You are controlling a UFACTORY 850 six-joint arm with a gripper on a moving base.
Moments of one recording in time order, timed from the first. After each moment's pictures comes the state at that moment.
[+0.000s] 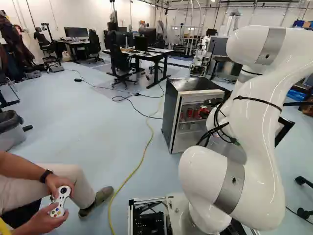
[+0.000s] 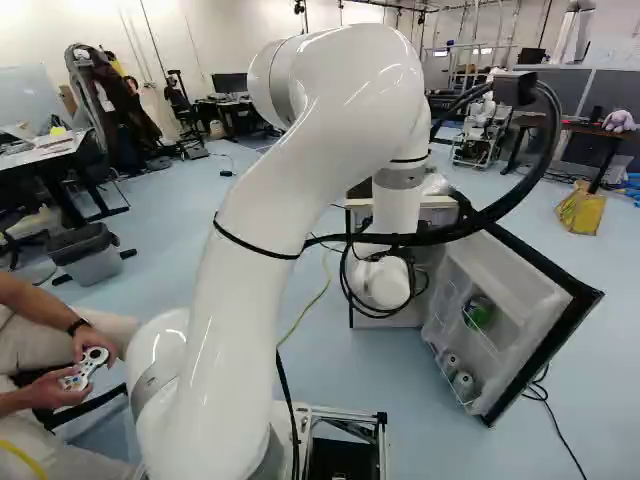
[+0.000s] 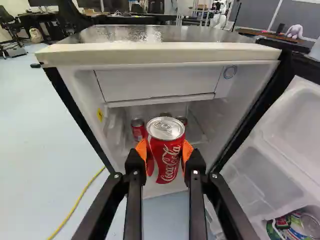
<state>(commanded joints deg) -41.4 -37.5 -41.4 -33.9 65.3 0.0</state>
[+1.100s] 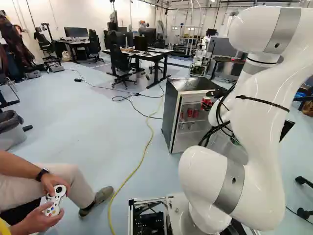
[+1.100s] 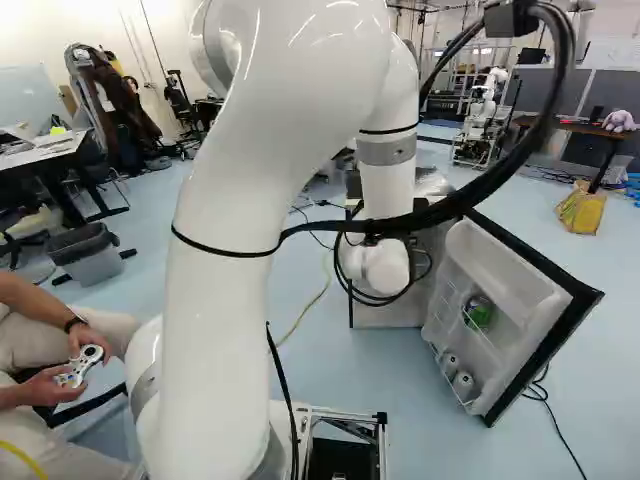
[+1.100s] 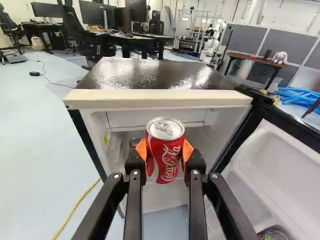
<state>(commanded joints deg) -41.4 -27.9 -38.2 -33.9 65.3 0.0</state>
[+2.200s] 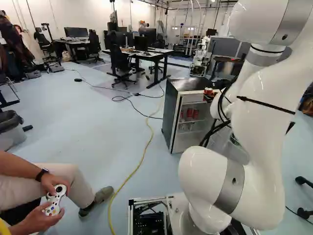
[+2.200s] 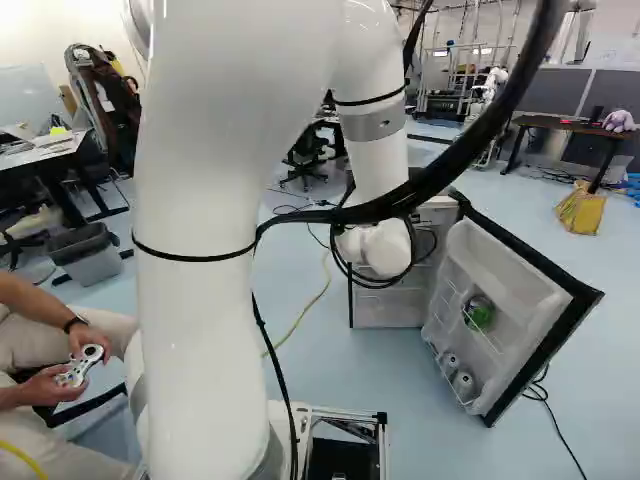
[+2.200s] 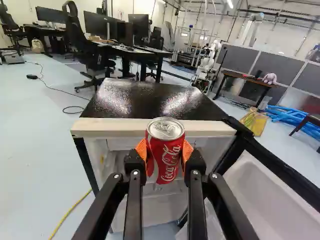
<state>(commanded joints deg) -40.5 -20.9 -38.6 -33.9 62.0 0.0</state>
